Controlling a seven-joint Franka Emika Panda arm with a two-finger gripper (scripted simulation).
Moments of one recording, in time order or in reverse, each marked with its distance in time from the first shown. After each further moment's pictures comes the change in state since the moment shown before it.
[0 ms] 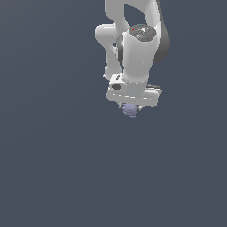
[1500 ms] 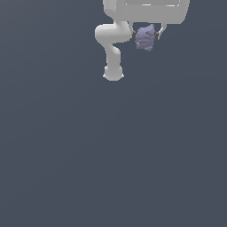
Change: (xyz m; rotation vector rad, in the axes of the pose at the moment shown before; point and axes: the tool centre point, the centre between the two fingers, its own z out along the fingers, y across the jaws) arm -0.112 -0.011 -0.242 0.000 0.001 0.000
